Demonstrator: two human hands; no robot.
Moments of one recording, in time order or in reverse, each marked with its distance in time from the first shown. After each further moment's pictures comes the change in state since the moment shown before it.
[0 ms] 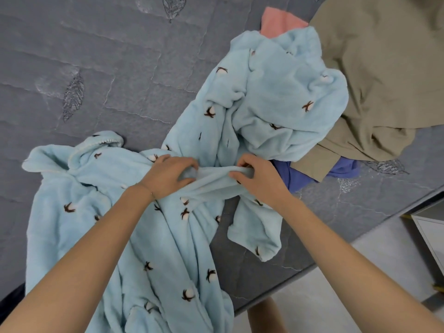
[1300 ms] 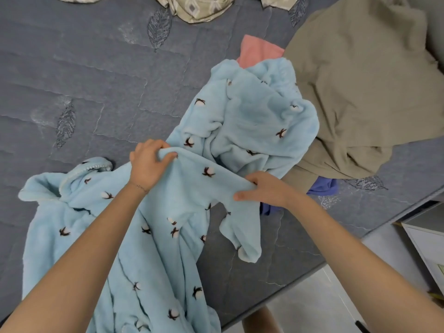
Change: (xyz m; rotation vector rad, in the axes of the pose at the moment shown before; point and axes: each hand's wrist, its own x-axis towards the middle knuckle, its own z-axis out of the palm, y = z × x) left_hand 0.053 0.032 -0.058 -0.222 0.445 -0.361; right_hand 0.021 0.000 -0.093 0.039 -0.468 0.289
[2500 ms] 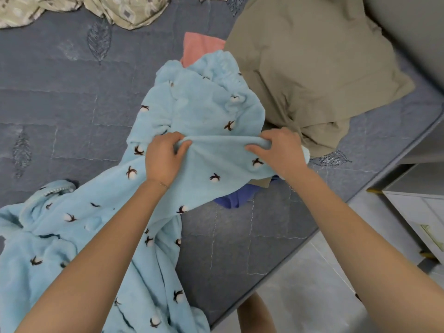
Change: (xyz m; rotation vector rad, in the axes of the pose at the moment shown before) left_hand 0.013 0.115 0.076 0.038 0.039 0.335; right_hand -0.030 0.078 -0.082 -0.320 0.818 -0.024
